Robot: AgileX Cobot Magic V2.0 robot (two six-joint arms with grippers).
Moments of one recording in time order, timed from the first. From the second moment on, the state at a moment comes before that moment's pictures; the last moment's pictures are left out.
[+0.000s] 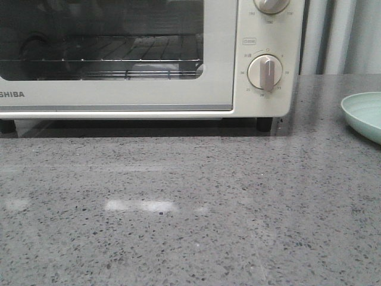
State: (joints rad) left arm -0.01 0.00 0.00 -0.24 -0.26 0.05; right arm -0.06 -0.01 0.01 -0.02 -0.61 0.21
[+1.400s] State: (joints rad) left arm -0.57 0.79 -0.74 -0.24 0.16 0.18; right arm 0.04 0.52 -0.65 0.03 0.57 0.09
